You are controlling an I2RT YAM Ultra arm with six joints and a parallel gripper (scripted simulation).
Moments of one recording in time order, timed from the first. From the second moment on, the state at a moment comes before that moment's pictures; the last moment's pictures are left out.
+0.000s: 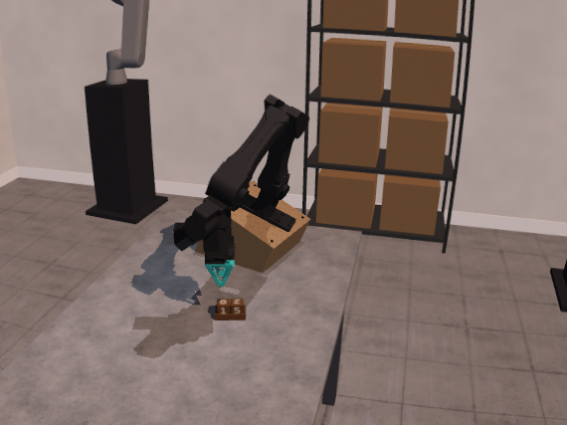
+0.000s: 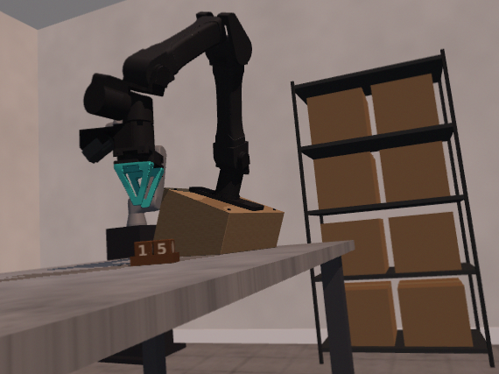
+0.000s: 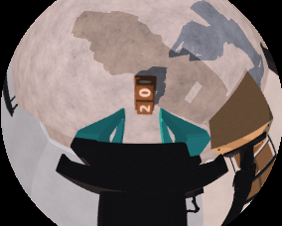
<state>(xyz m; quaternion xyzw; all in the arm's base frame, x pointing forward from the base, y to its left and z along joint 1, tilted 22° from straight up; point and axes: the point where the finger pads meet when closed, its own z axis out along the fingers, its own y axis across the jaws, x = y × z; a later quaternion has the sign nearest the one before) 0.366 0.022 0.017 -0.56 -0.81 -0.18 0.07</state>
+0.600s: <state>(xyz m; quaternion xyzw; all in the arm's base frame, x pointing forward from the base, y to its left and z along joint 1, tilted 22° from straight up) 0.363 0.021 0.020 -0.56 -0.81 -0.18 0.07</state>
